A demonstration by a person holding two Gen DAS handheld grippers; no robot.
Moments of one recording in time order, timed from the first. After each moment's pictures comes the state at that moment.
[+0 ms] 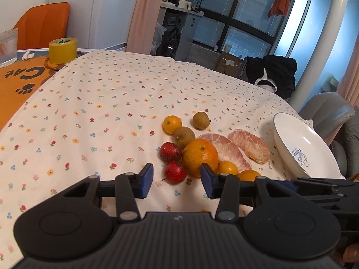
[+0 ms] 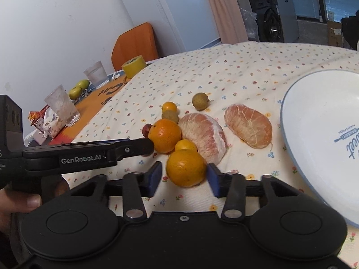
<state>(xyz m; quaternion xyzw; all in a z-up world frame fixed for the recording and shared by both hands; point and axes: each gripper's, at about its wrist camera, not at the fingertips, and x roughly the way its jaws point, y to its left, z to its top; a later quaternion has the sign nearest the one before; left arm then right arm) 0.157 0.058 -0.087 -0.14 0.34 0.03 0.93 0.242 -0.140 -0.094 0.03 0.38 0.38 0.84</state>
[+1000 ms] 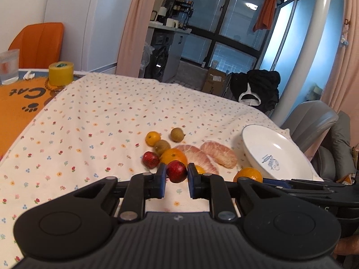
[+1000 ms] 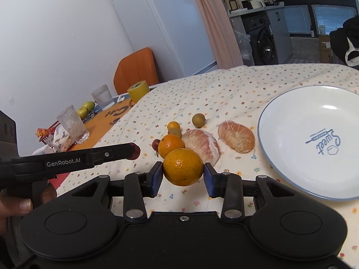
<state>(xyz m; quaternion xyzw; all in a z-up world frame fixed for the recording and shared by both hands) 0.110 0.036 -0.046 -0.13 0.29 0.01 0.95 0.206 -0.175 -0.066 0.06 0.32 0.37 0.87</state>
